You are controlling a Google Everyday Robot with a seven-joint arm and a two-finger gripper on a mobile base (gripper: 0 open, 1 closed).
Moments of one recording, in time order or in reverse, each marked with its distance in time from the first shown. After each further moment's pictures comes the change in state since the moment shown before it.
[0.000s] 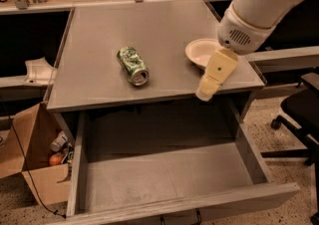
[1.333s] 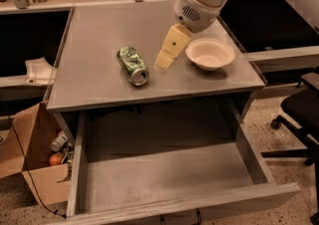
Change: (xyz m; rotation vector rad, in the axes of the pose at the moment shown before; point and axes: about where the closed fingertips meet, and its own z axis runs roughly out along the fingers) arm -0.100 -0.014 0.021 -0.059 -0.096 0.009
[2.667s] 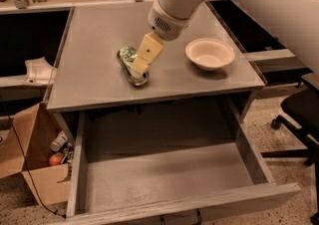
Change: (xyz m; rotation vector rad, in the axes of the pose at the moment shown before) arm -0.046 0.007 0.046 0.014 -0.059 -0.028
